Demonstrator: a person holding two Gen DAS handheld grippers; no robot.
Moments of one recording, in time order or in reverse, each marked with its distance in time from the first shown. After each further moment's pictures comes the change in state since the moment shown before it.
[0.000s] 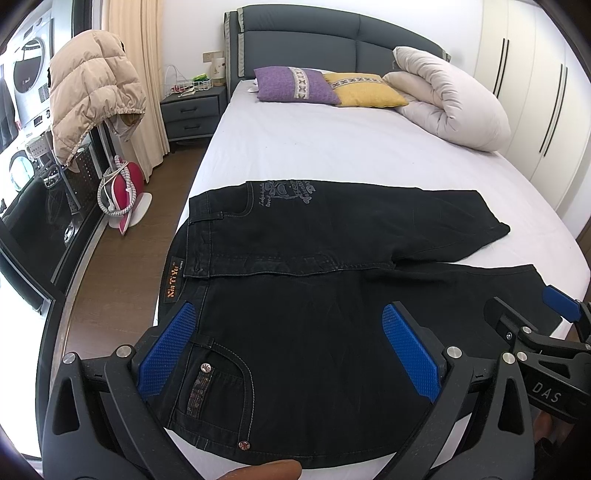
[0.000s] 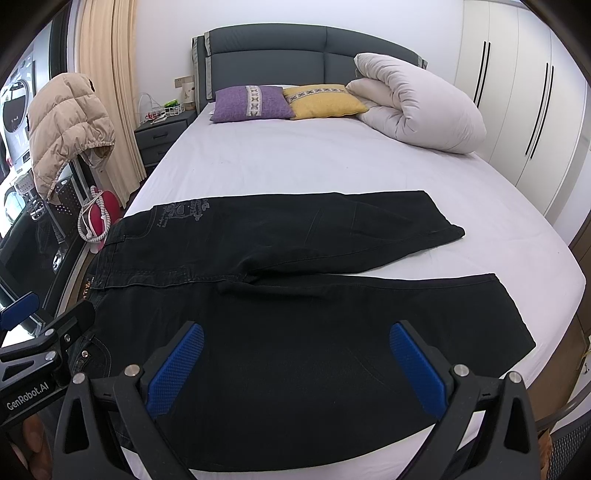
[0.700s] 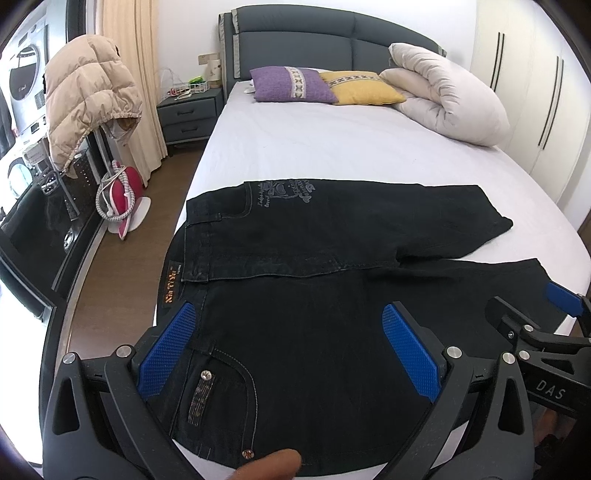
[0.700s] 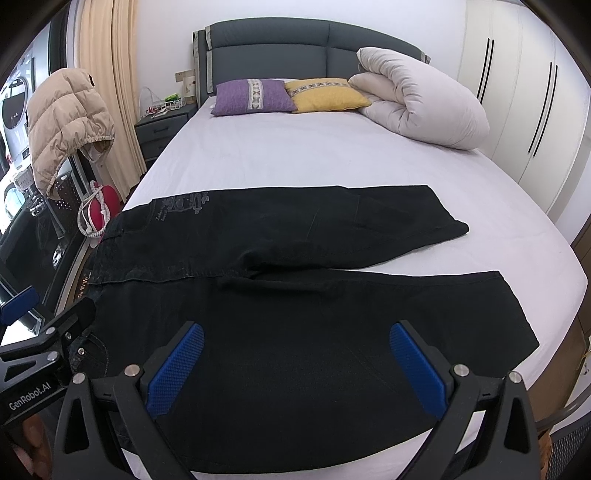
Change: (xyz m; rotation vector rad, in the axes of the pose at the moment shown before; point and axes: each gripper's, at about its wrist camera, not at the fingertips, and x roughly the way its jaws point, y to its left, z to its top) left arm 0.013 0.001 -0.003 0.024 -0.001 -0.002; right arm 0.011 0.002 0.000 -0.007 0.032 0.005
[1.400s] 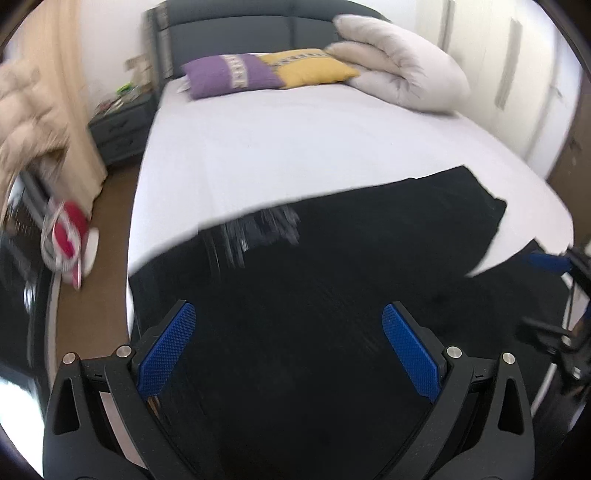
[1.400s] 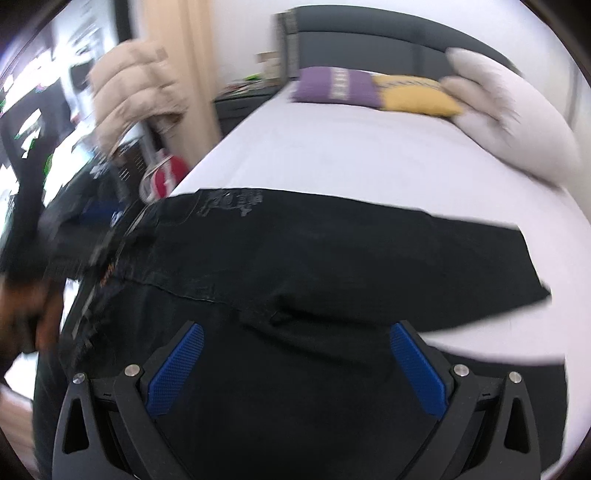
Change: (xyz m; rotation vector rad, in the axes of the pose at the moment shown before) left arm 0.151 0.031 0.117 0.241 0.077 -0.184; right arm 0.082 -0.011 0.062 -0.256 0.038 0.317
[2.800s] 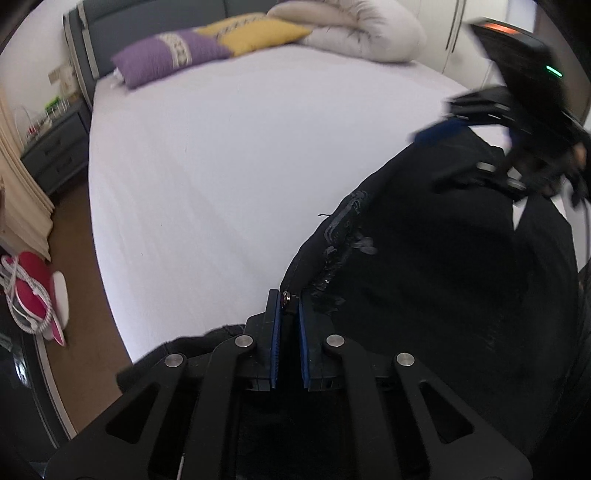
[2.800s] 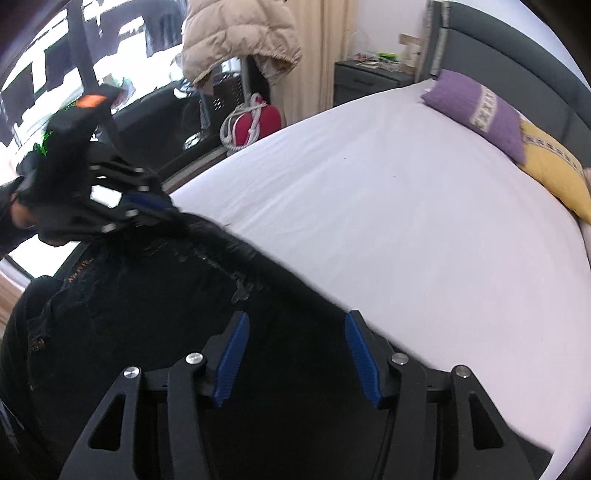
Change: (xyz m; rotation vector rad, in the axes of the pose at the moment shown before) left arm 0.113 0.140 0.059 0.197 0.111 -0.170; right arm 0.173 -0.006 0.166 -0.449 0.142 0.280
